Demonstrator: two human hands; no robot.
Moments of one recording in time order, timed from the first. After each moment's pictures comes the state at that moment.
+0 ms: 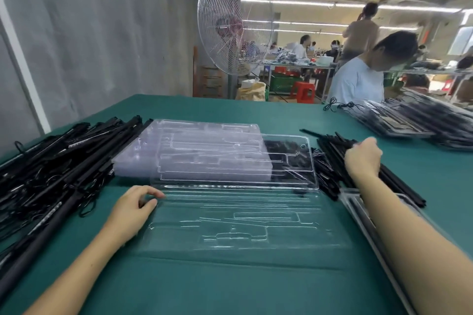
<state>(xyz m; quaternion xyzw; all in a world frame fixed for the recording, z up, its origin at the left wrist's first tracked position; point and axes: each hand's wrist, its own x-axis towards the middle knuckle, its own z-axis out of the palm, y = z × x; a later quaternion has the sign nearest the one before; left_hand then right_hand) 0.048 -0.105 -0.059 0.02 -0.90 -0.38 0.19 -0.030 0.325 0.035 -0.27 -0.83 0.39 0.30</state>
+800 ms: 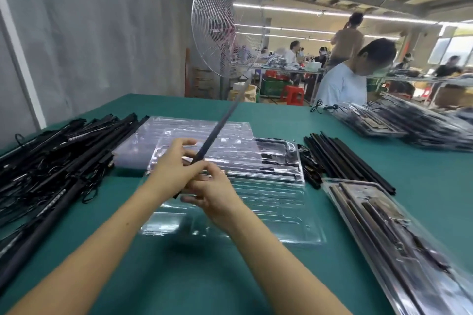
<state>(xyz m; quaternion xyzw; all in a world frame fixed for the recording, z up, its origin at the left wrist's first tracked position) 0.080 -0.015 0.031 -0.08 -0.83 -0.53 0.14 0.094 0.091 0.008 0.13 -0.59 0.79 -0.14</state>
